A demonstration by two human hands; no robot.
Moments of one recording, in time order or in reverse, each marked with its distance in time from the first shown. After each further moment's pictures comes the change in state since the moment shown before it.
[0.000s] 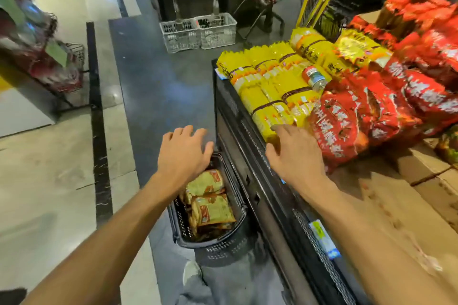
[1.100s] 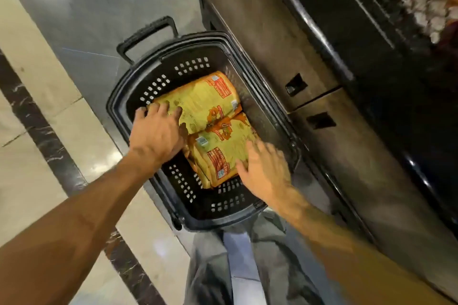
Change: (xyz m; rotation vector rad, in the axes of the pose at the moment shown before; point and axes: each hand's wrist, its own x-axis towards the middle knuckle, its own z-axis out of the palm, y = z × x) left_hand 0.074 -0.166 0.533 0.274 -0.604 0.217; right_hand -0.086 -0.021 0.582 0.077 -0.800 0.291
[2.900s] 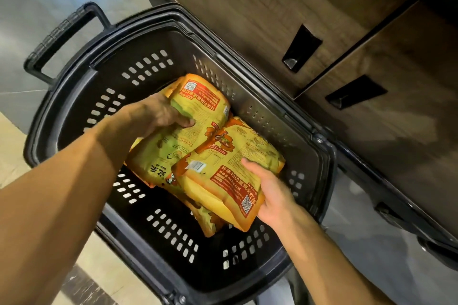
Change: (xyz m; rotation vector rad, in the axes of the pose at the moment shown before) left_hand 0.129 0.052 0.016 -1.194 -0.498 -0.183; right_hand 0.072 0.022 0.135 2.170 -0.141 0.779
